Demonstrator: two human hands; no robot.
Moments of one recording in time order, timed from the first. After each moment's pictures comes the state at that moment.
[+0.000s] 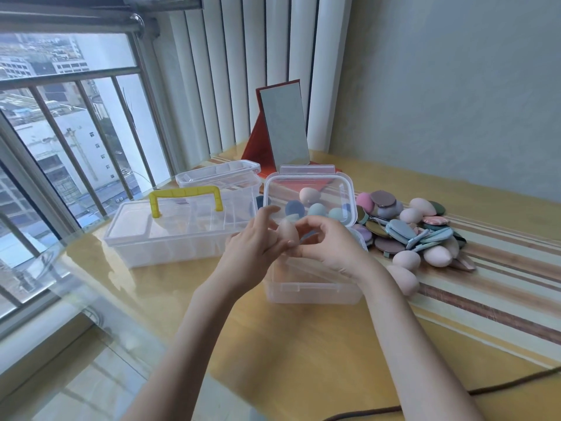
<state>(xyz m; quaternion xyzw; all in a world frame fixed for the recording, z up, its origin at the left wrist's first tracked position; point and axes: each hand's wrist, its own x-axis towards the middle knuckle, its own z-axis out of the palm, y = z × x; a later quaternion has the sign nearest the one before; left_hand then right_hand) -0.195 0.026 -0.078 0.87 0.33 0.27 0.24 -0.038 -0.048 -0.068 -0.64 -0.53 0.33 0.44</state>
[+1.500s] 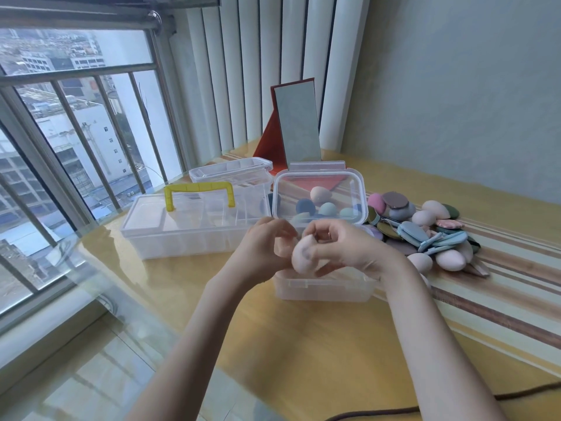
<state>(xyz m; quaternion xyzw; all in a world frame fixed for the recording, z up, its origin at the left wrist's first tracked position) -0.195 0.030 -0.079 0.85 0.34 0.25 0.30 -0.035 -0.053 -0.051 -0.60 -0.51 0.48 0.39</state>
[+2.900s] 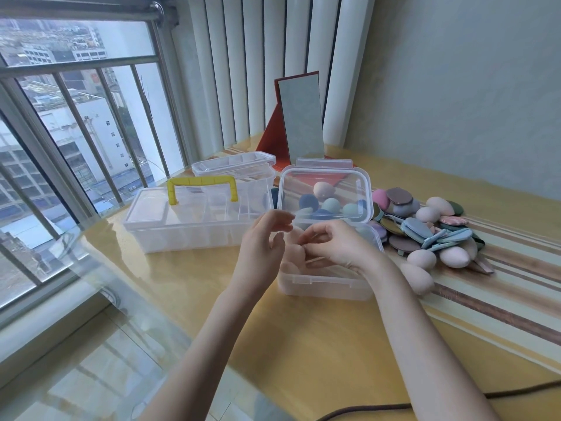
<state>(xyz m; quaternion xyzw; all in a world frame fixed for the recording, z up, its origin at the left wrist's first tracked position) -0.191 0.012 -0.094 0.76 0.34 0.44 0.34 -0.045 -0.042 -0.067 -0.66 -0.47 0.44 0.39</state>
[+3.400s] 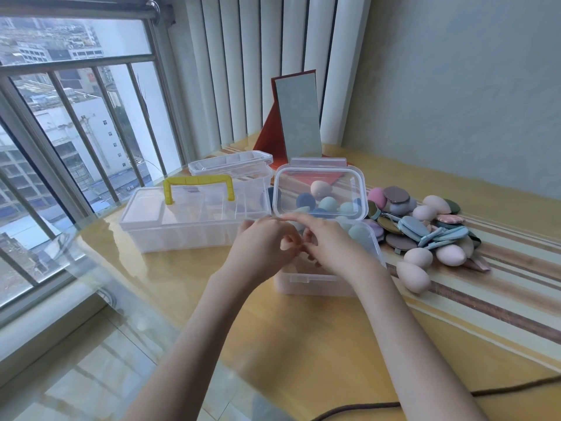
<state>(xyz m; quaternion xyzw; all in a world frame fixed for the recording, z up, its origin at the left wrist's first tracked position) -0.193 0.018 -0.070 0.90 0.36 0.21 0.13 -0.052 -0.038 -0.069 -0.70 -0.63 0.20 0.27</state>
